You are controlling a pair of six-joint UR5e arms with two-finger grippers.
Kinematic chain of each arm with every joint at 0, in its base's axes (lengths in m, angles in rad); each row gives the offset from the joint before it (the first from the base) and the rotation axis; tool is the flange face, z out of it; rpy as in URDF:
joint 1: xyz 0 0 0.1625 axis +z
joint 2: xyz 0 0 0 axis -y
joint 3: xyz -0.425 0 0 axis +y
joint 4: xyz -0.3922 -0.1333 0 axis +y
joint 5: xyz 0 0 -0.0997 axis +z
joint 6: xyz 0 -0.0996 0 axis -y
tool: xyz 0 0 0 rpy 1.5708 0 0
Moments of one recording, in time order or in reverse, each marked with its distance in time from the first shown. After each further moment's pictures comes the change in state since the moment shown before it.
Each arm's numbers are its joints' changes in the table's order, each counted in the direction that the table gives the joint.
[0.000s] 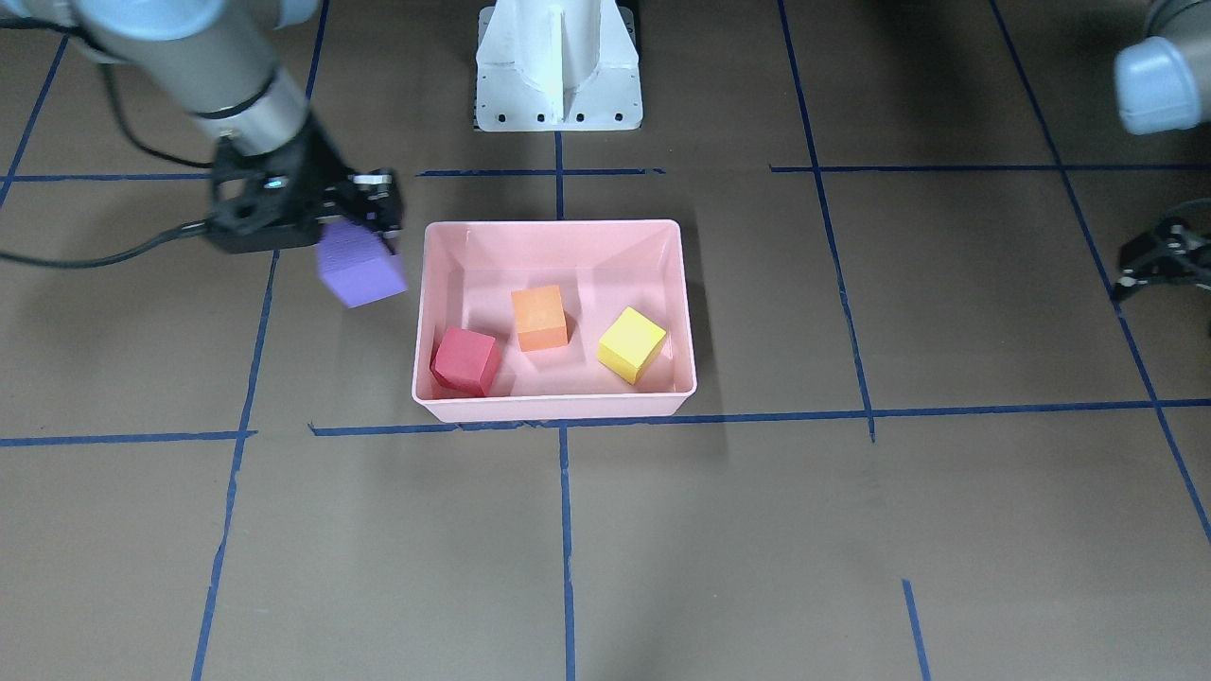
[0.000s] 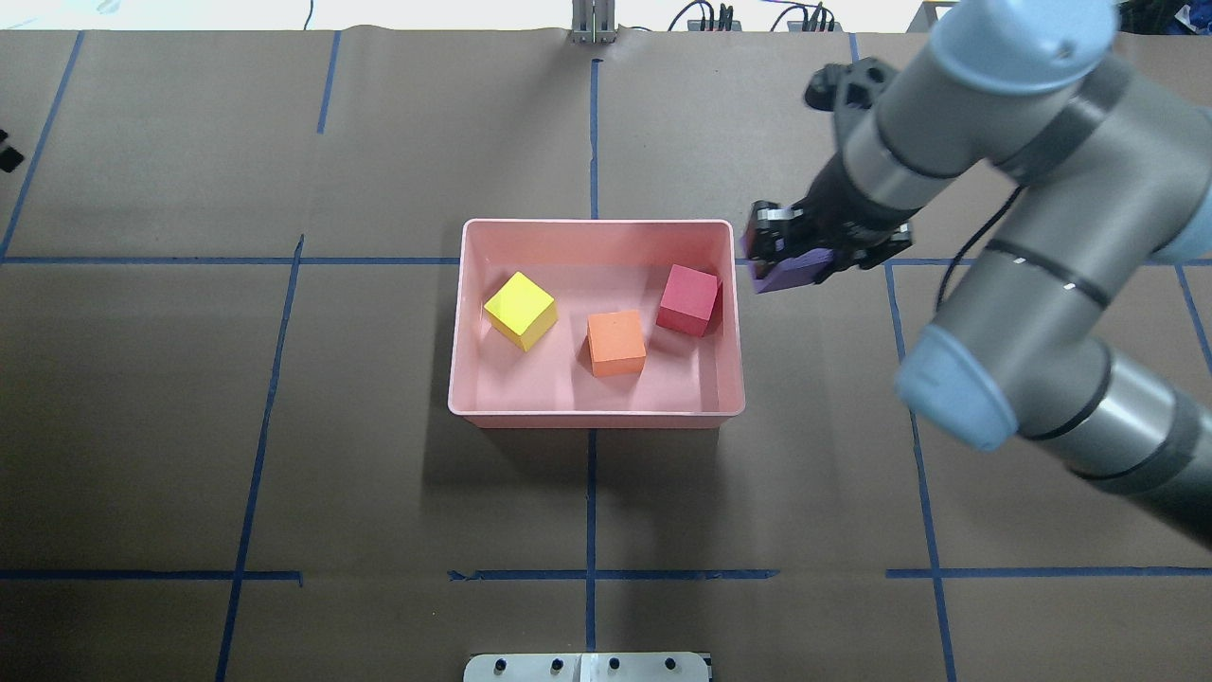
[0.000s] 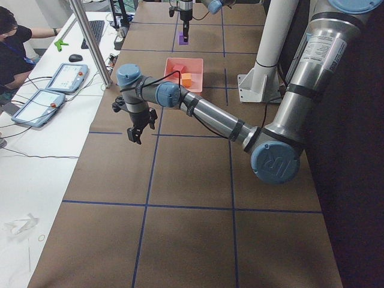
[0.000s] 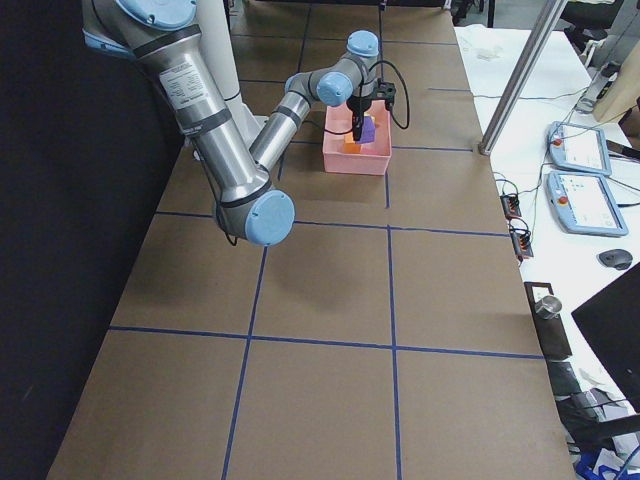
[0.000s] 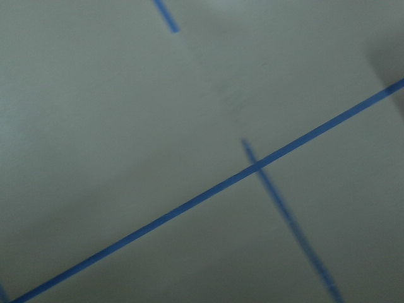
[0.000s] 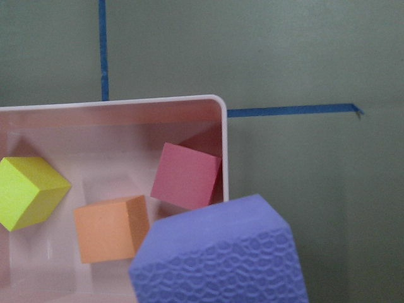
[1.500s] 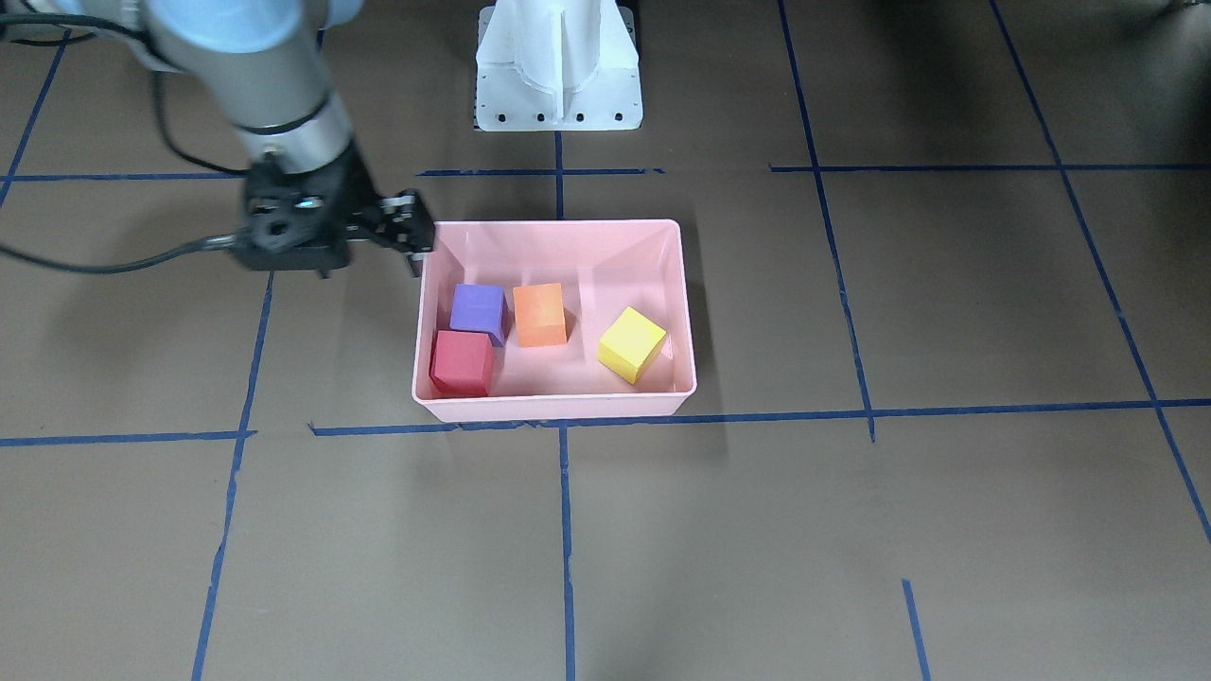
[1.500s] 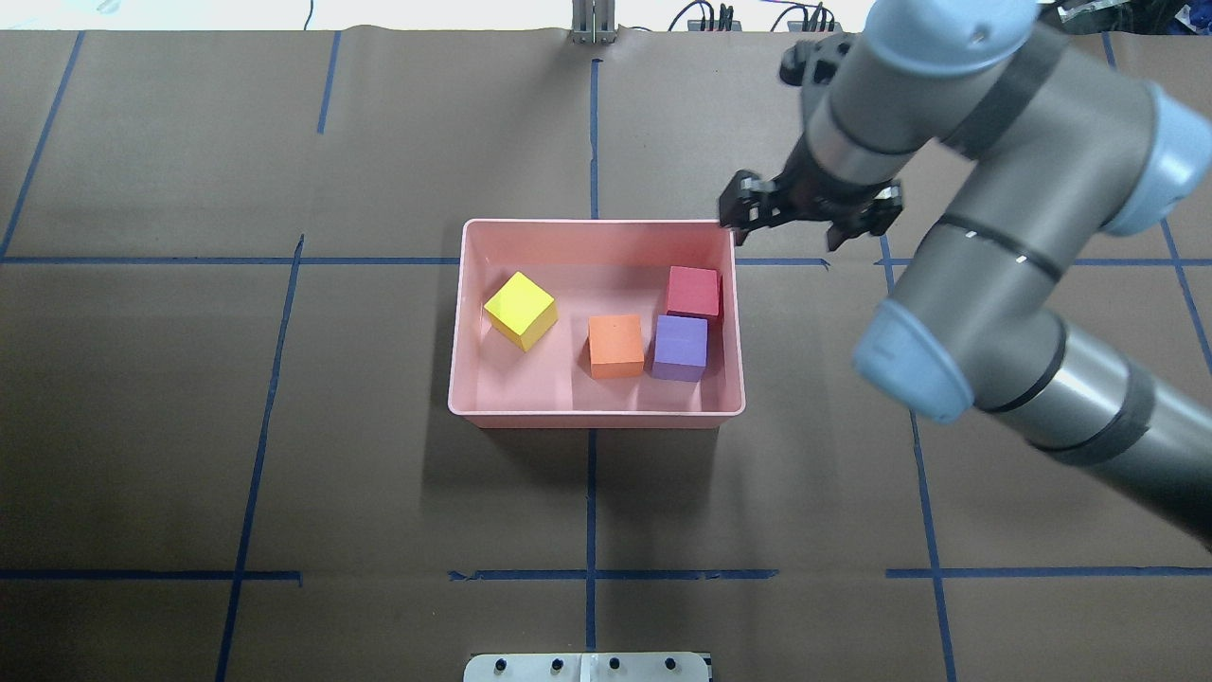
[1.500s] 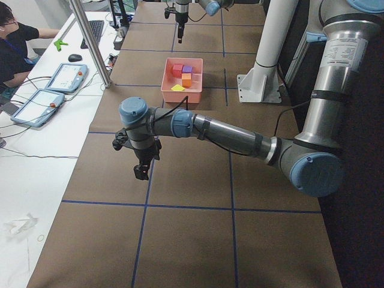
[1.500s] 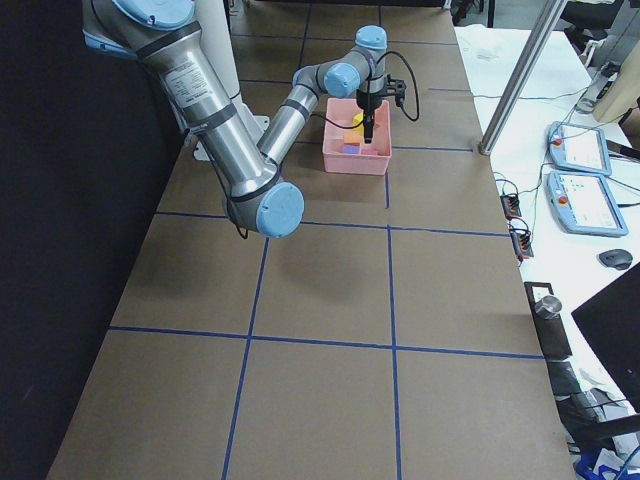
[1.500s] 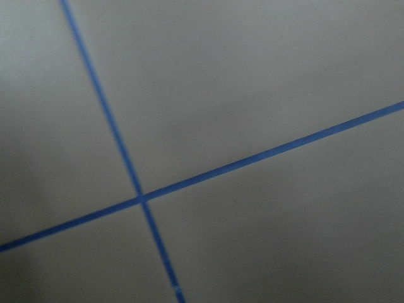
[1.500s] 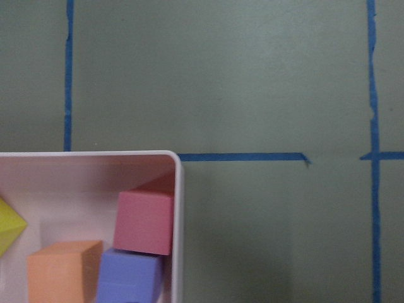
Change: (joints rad) left arm -0.187 0.206 -0.002 0.012 0.004 0.068; right arm 0.124 -0.006 0.020 0.090 -0.013 -0.204
